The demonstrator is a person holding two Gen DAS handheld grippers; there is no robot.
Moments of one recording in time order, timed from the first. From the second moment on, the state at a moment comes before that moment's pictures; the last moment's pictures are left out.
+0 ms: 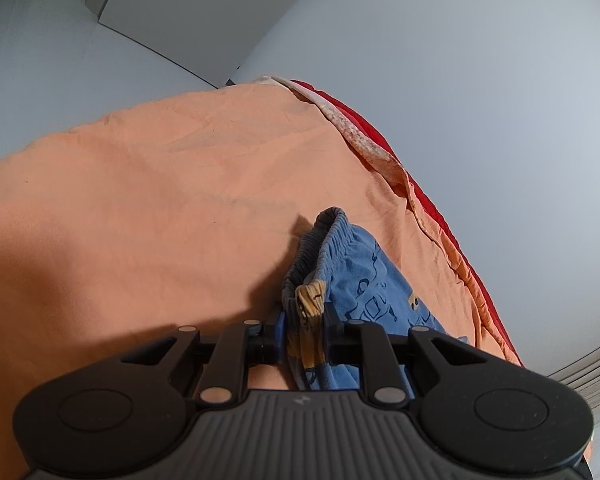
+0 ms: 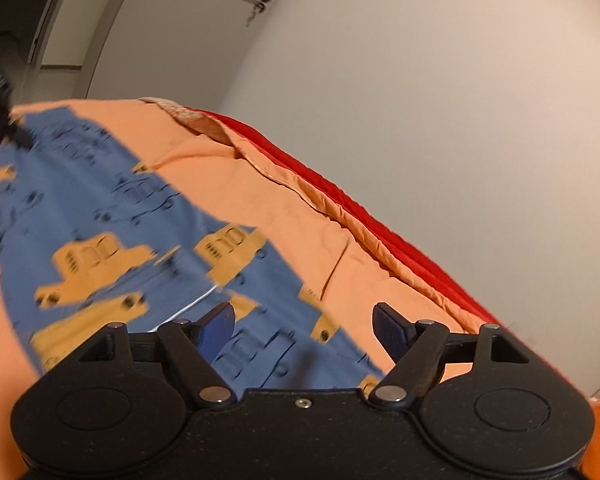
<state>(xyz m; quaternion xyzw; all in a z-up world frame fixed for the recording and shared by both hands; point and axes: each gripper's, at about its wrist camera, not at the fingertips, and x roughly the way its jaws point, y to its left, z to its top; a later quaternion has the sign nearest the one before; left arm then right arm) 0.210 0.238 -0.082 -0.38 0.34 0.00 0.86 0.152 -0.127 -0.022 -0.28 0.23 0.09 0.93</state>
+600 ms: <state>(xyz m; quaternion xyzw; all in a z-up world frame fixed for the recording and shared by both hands) 0.199 0.210 -0.063 -0.28 0.31 0.03 0.91 0.117 -0.069 -0.052 -0.32 0.17 0.11 0.93</state>
